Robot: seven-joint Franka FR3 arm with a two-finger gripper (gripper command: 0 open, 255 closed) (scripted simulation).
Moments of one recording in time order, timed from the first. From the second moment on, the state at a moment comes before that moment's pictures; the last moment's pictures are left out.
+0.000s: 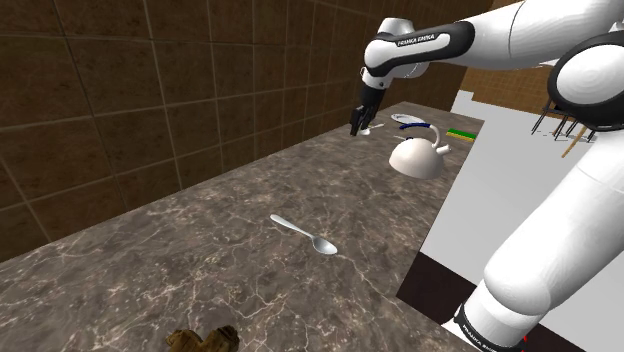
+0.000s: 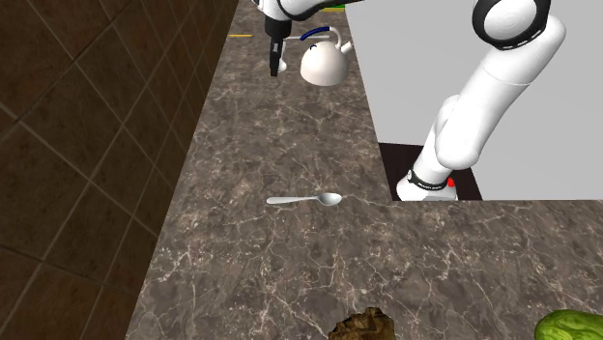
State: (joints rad) arm -0.27 -0.07 -0.08 -1.91 0.03 2.00 -0.42
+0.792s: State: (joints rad) arm -0.26 -0.04 -0.08 -2.05 0.03 2.16 -0.42
